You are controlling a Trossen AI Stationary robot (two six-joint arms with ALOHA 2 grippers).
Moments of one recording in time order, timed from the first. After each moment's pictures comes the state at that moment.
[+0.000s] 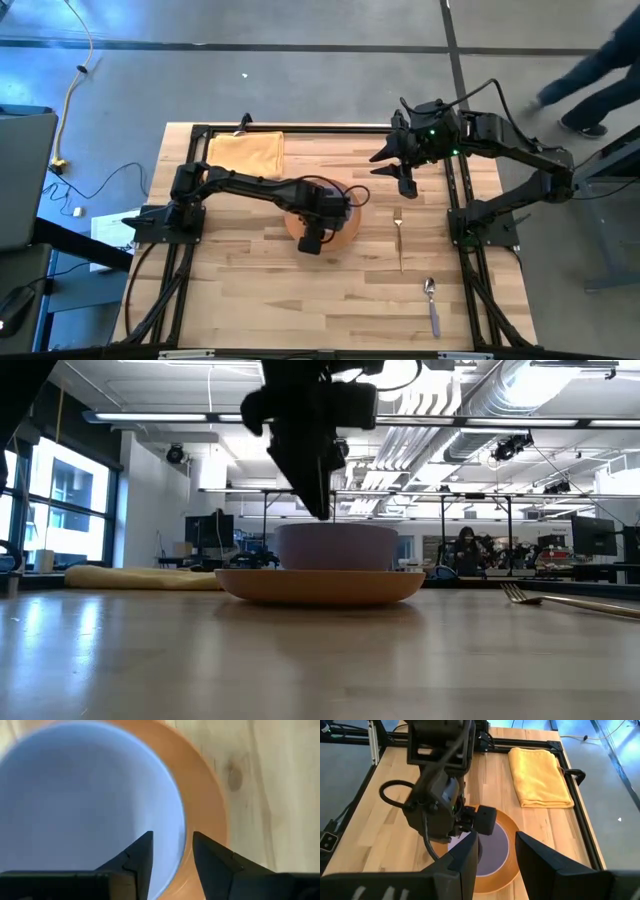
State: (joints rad) left arm 0.05 2.02 1.68 -0.97 -0.01 0.17; right arm -0.16 1.30 1.65 -1.00 -0.13 -0.17
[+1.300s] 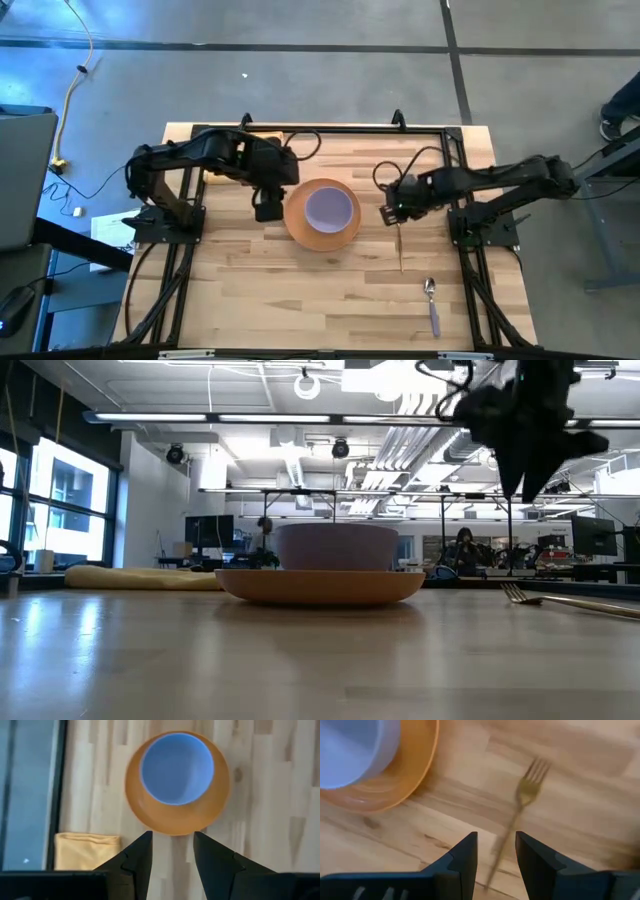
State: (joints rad) left arm 0.05 1.70 2.08 -1.57 -0.22 -0.06; right arm 0.05 1.25 1.00 -1.08 0.05 1.27
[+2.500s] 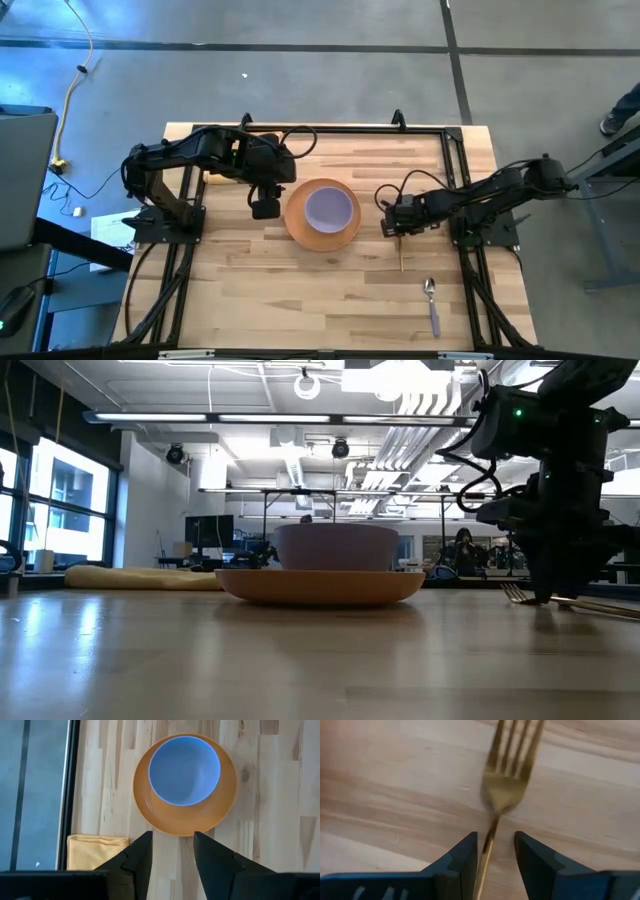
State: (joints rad) left arm 0.05 1.67 2.08 -1.57 -0.25 -0.03; right arm 0.07 1.36 0.56 -0.58 0.02 1.42
